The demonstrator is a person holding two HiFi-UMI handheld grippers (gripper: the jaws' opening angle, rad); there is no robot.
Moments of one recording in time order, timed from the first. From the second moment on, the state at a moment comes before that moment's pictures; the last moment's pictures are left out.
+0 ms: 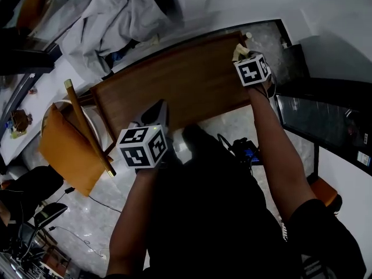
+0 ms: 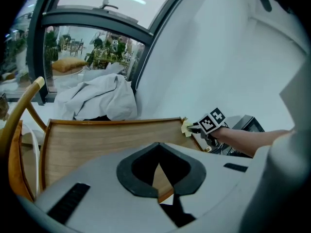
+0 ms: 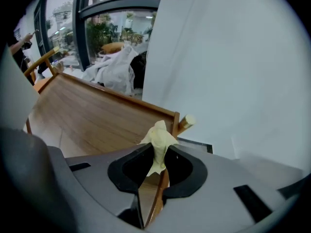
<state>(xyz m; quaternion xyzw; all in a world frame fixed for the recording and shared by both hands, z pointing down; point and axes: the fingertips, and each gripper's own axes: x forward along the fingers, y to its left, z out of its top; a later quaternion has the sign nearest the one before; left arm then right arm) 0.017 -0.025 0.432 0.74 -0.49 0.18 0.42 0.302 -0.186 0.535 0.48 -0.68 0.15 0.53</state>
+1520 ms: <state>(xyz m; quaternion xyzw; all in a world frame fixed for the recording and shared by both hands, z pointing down) -0.245 0.070 0.410 0.70 -0.54 0.10 0.46 -0.243 -0.004 0.576 0.20 -0.87 0.23 0.39</state>
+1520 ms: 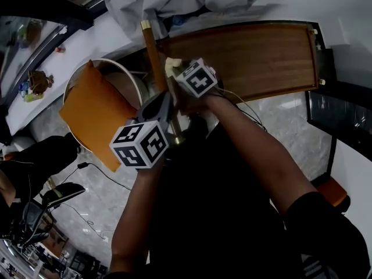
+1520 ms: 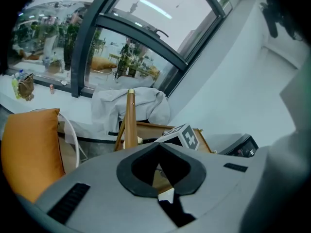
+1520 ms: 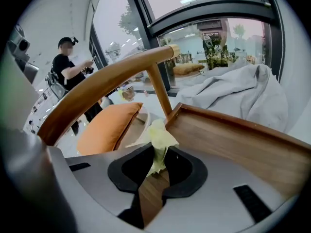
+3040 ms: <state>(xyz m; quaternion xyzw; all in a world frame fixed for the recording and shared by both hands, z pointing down) -0.073 -0.001 0.444 0.72 -0.49 0.17 0.47 0.005 -0.073 0.580 0.27 -0.83 0.23 0.42</state>
